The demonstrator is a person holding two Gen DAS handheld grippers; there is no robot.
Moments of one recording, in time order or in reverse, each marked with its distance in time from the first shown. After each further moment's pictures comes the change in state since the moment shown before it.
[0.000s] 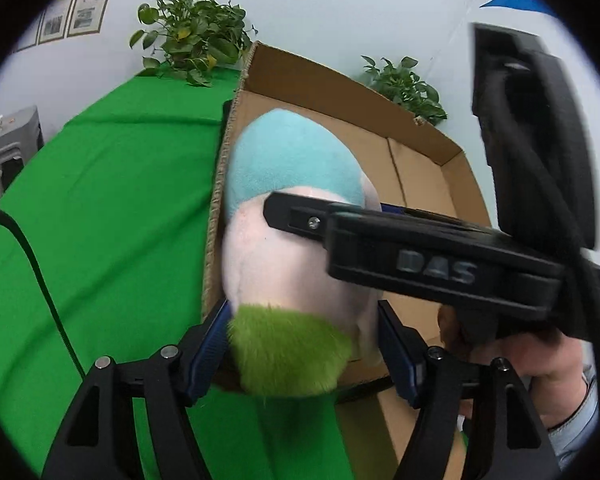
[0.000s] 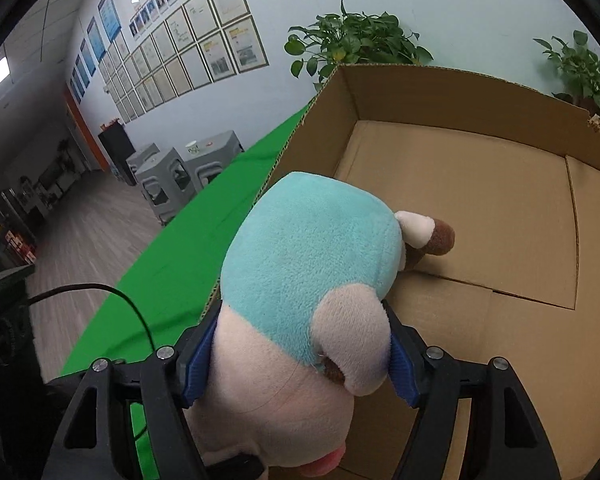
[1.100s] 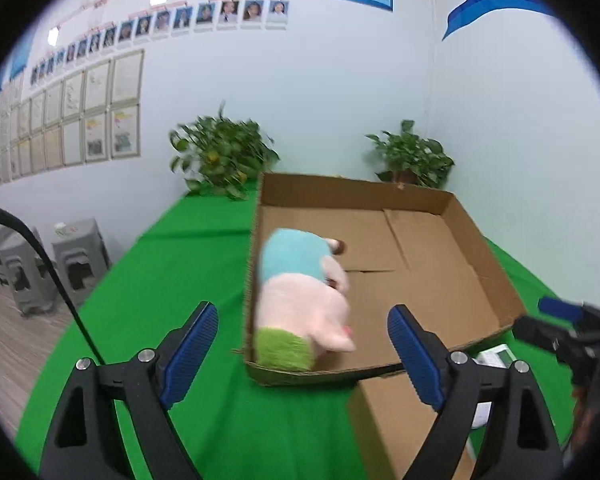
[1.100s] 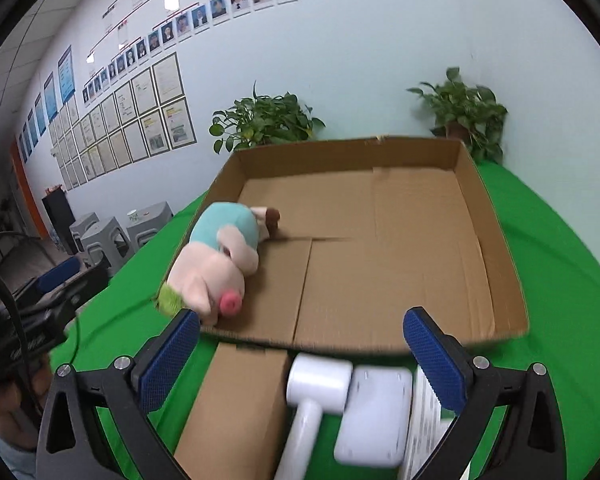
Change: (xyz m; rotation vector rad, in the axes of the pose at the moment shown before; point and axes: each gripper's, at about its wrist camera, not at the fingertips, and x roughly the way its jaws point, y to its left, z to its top) left arm -0.097 -0.069 -0.038 0.185 -0.332 0.229; right arm -0.236 -0.018 -0.165 0.138 -0.302 -0.257
